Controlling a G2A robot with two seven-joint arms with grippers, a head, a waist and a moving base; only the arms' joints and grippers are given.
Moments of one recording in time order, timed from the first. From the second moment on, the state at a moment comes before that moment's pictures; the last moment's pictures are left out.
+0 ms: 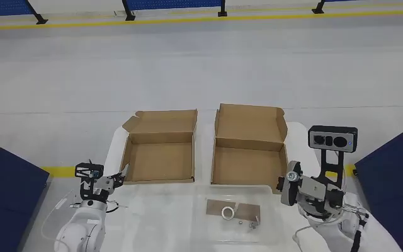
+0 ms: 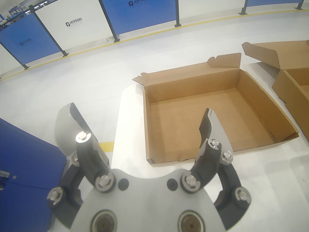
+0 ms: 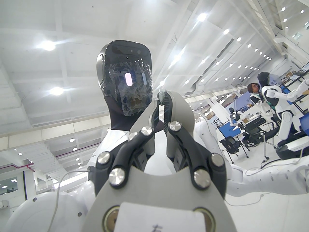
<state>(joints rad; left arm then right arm) 1.73 -1.15 -1.60 -1.80 1.33 0.00 0.00 -1.41 -0.82 1.23 -2.24 1.08 -0.70 0.76</state>
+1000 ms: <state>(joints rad) 1.73 -1.15 -1.60 -1.80 1.33 0.00 0.00 -1.61 -0.80 1.73 -2.26 0.72 -0.38 0.93</state>
